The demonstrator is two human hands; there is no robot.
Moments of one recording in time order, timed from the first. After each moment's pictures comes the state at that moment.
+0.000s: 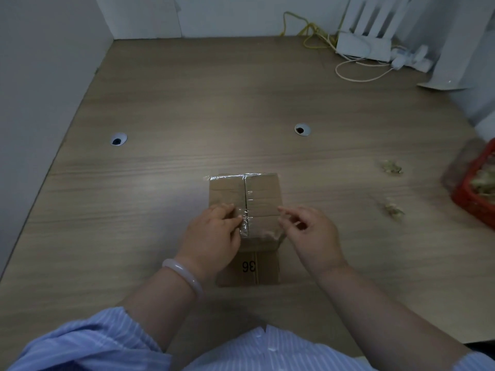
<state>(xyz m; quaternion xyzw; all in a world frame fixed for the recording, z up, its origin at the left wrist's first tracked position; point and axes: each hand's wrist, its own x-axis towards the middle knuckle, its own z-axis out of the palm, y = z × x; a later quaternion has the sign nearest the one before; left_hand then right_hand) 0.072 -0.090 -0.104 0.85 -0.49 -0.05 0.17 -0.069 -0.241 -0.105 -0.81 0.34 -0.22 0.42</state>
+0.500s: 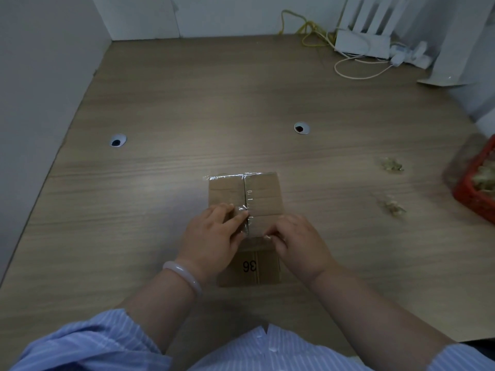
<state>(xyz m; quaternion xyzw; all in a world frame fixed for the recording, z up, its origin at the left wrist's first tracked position) 0.074 -0.084 -0.116 0.85 -0.51 -0.02 0.11 -0.068 -0.232 -0.118 -0.94 0.19 -0.11 0.26</state>
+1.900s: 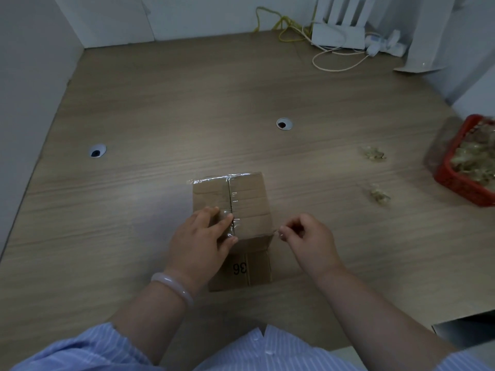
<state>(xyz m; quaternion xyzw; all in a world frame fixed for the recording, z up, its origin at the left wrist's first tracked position) 0.070 -0.085 -0.126 0.86 -0.49 0.01 0.14 -0.095 -0.244 -0.124 -0.77 0.44 -0.15 0.44</state>
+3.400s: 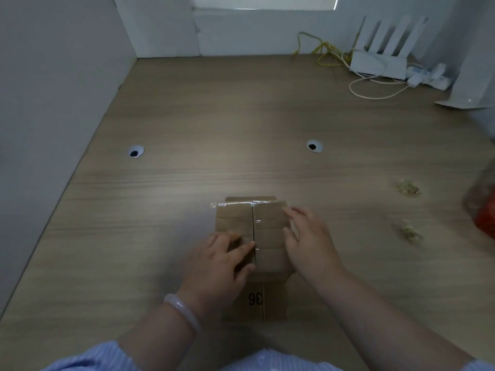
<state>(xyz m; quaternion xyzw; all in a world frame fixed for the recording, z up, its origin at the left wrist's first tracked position) 0.057 -0.066 -0.115 0.87 -0.48 0.00 0.14 -0.042 -0.247 -0.096 -0.90 0.32 -0.09 0.28</state>
